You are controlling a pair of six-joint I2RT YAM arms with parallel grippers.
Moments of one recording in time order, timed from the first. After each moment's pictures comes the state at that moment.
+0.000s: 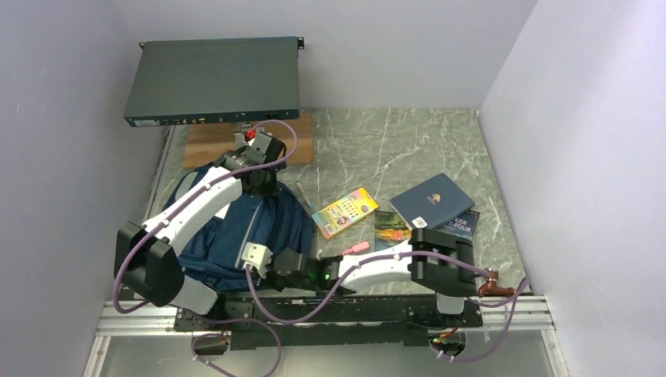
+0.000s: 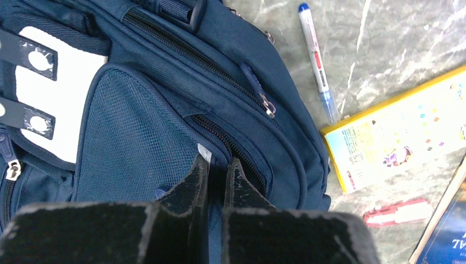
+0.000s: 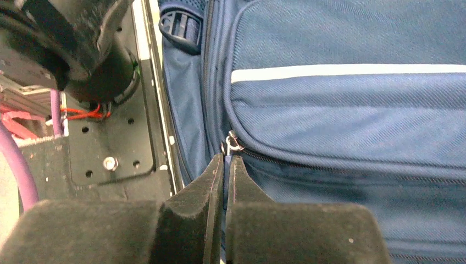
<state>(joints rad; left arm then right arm) -0.51 1.45 1.25 -0.84 -0.29 -0.55 1.44 1.79 0.97 0.41 0.13 -0.03</state>
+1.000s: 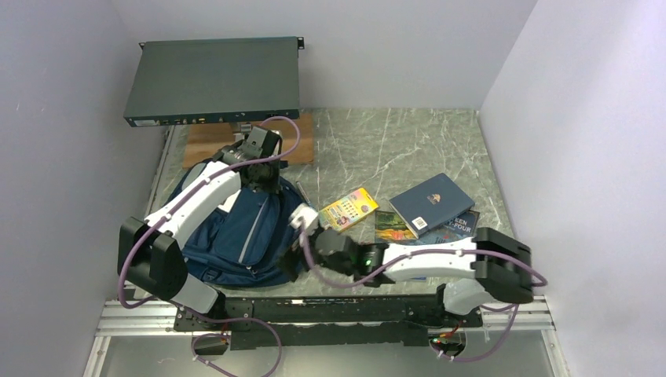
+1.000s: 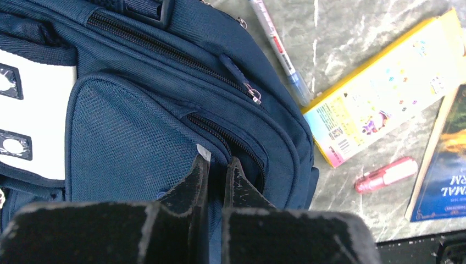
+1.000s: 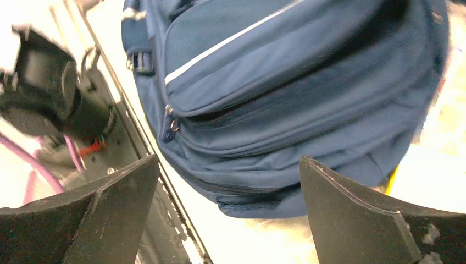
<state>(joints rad) -0.47 1.49 1.28 -0.81 -0.11 -0.41 1.36 1.49 0.80 0.33 0.24 0.22</state>
